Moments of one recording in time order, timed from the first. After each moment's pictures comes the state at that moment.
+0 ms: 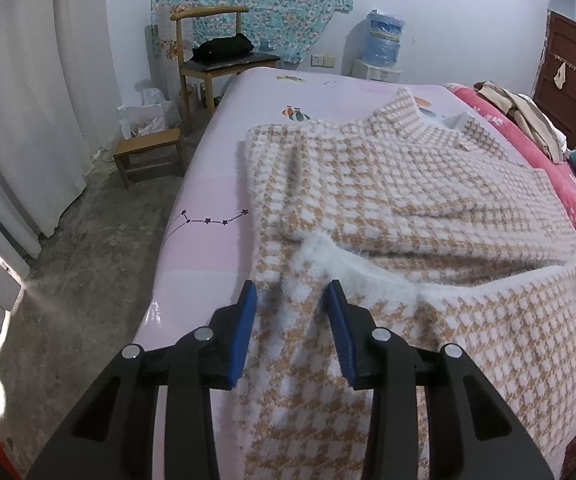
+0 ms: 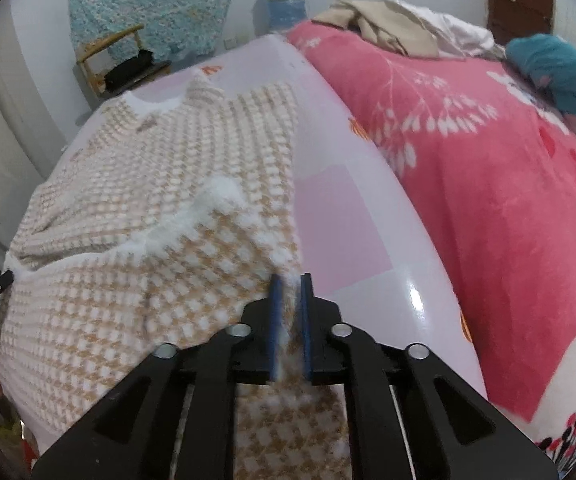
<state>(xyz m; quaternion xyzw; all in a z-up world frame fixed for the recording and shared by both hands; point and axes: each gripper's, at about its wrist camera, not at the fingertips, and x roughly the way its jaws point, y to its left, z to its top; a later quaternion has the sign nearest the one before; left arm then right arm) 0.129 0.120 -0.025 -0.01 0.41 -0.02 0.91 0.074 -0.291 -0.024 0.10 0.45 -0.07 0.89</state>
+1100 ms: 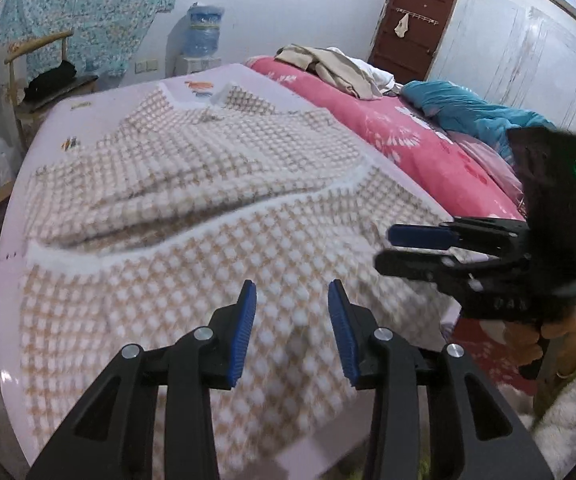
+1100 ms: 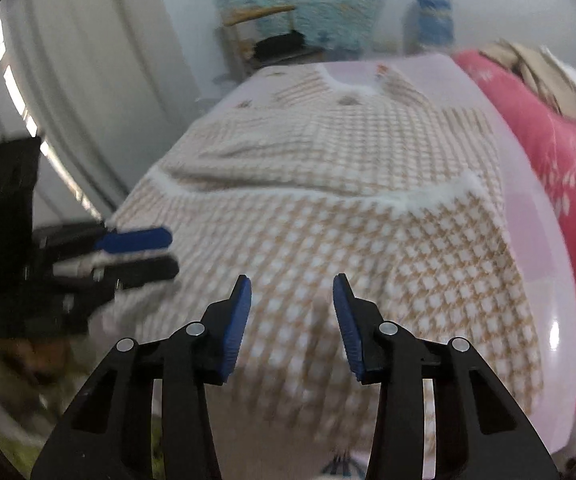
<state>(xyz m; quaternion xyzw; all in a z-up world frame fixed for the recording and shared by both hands) 0.053 0.002 0.007 0.03 0.41 -0.31 0.85 0.025 -0.184 0.001 0.02 0.41 0.18 0.89</state>
